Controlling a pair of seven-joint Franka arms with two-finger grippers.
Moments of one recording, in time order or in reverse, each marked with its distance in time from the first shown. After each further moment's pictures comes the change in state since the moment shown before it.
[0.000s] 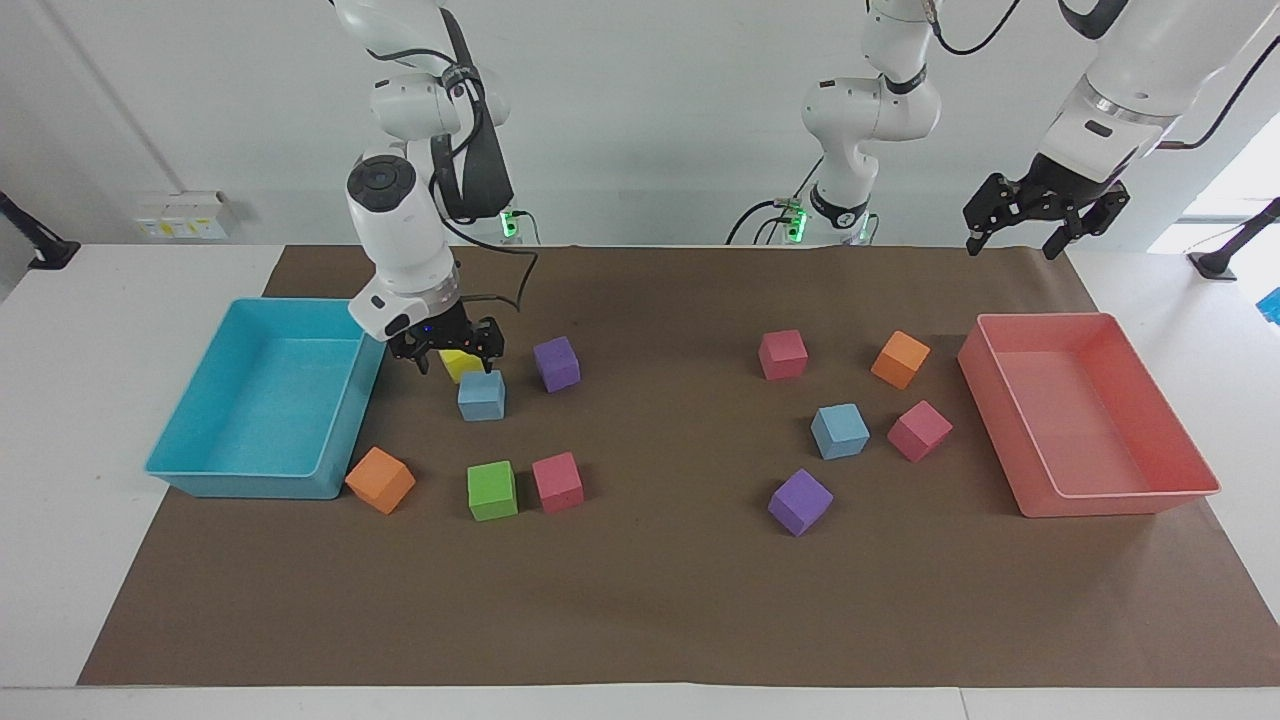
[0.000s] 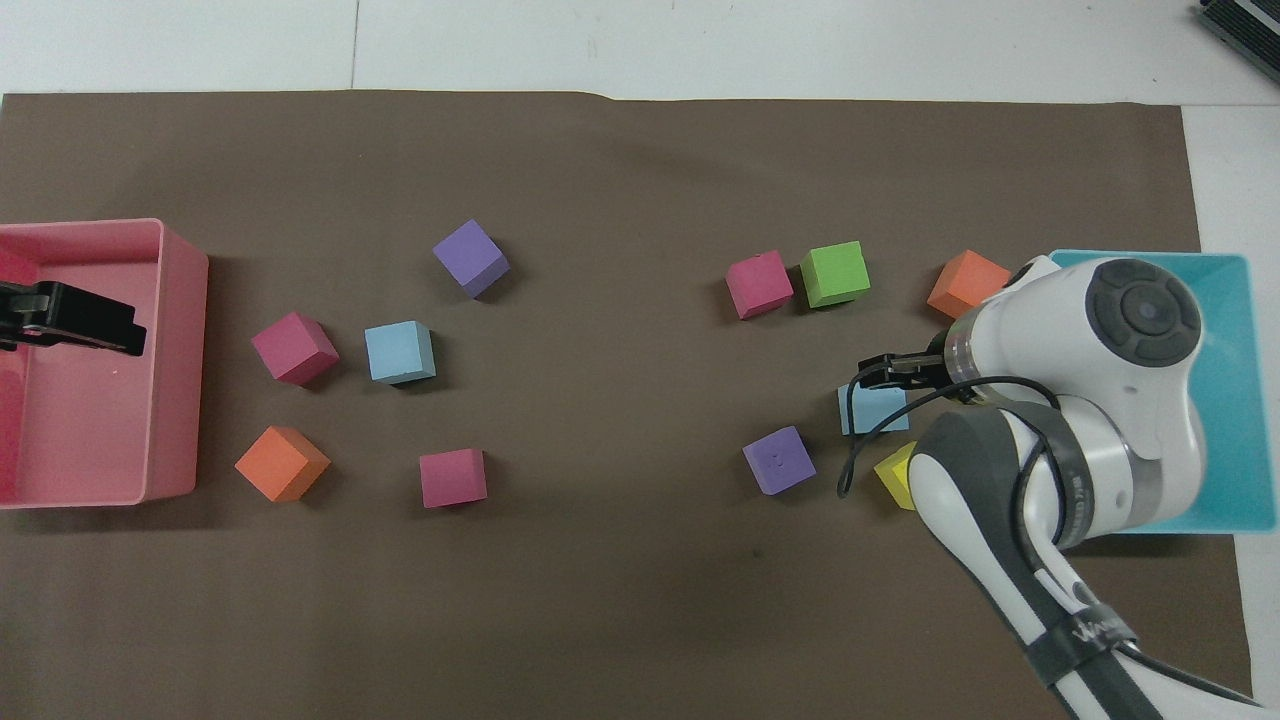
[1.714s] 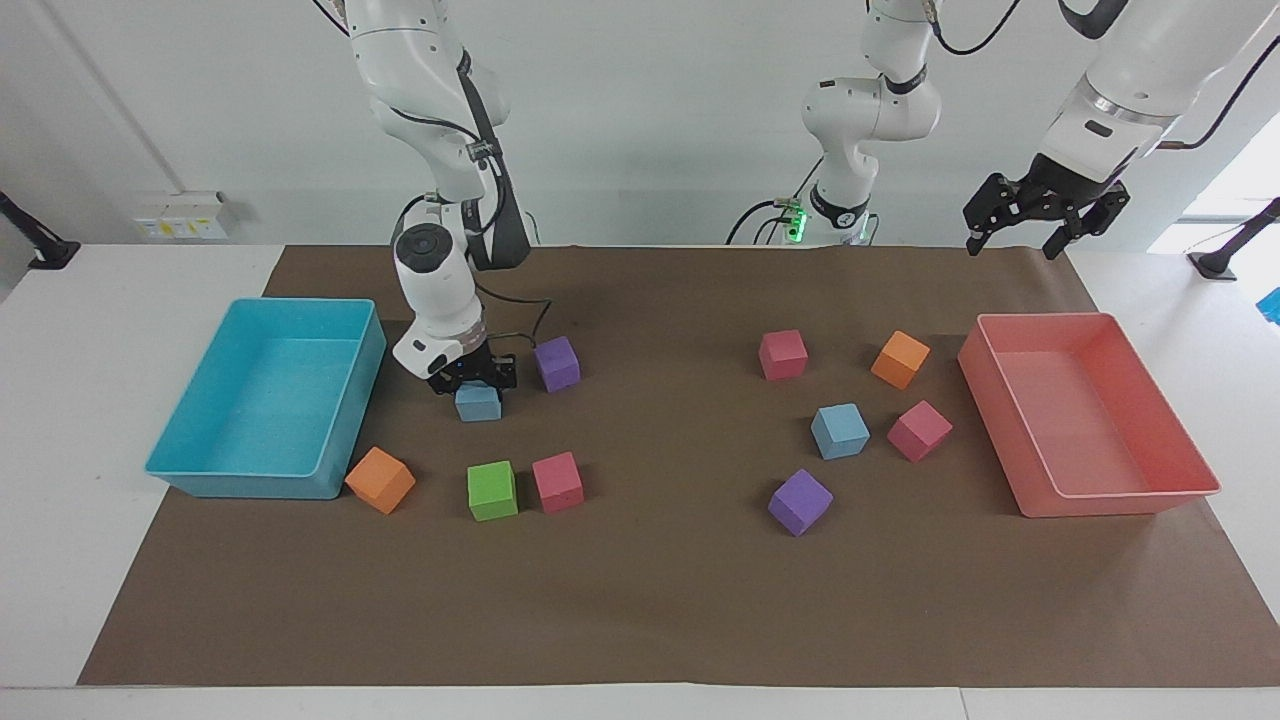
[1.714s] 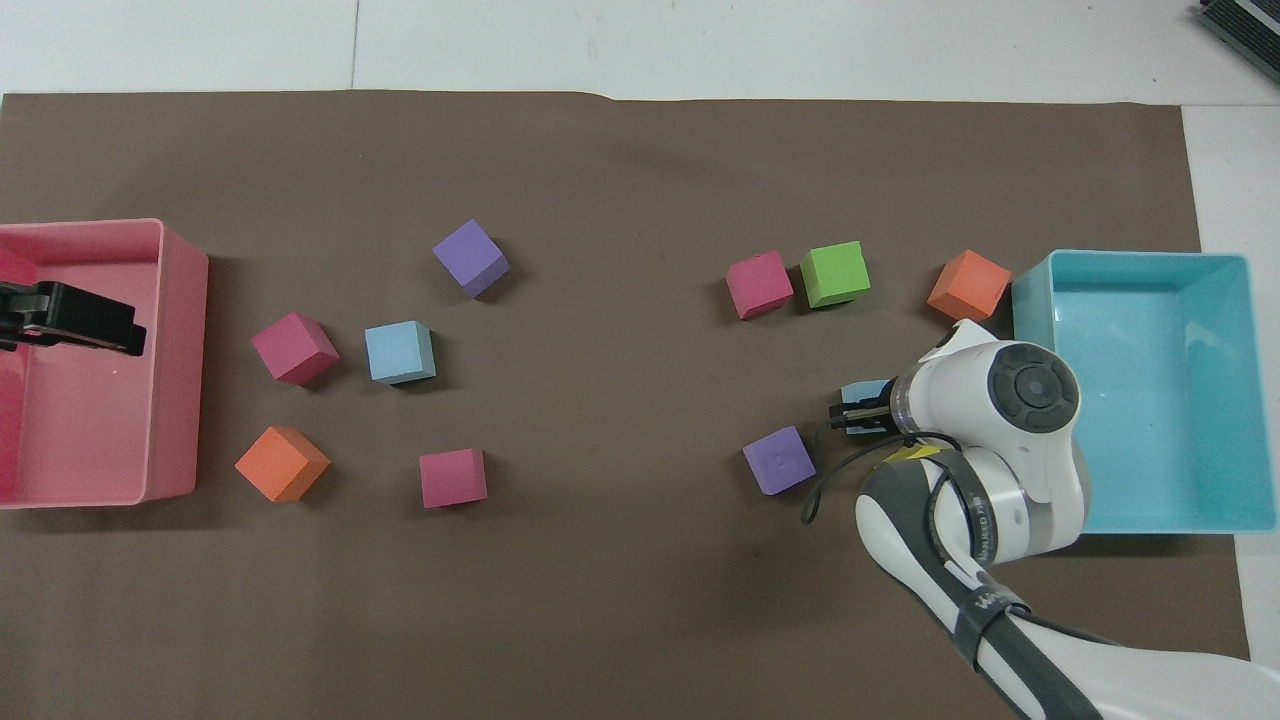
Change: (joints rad) left arm 0.000 0.000 0.000 0.000 0.000 0.000 0.000; right arm 0.017 0.090 -0.001 -0.185 0.006 0.271 -0.059
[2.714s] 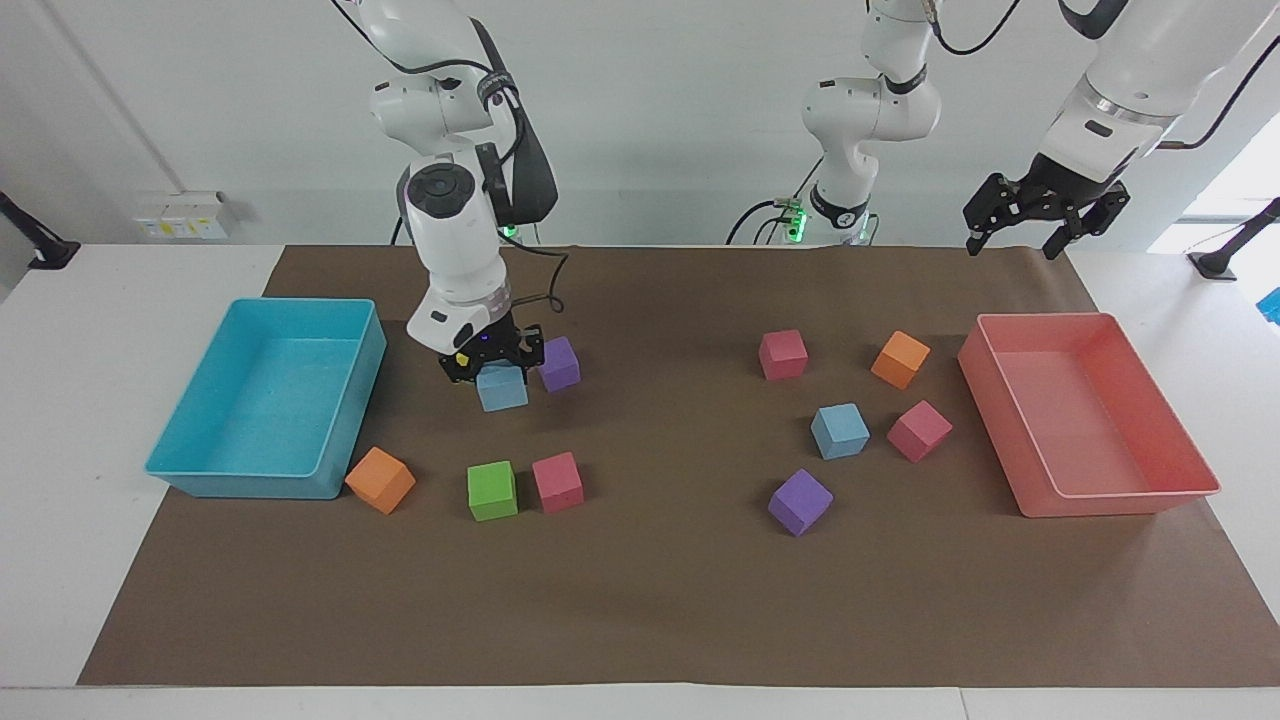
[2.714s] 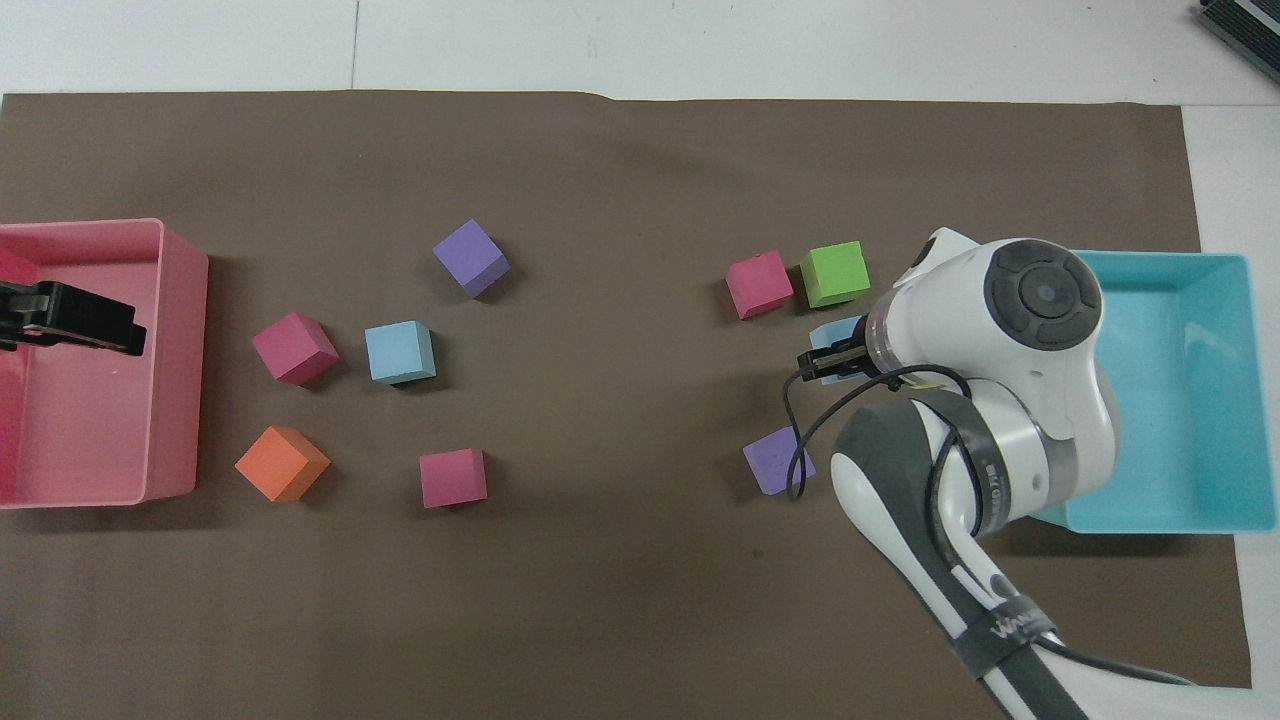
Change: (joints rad) left arm 0.000 0.000 0.000 0.000 0.000 0.000 0.000; right arm 0.111 -0.003 0.003 0.357 0.000 -0.325 -0.024
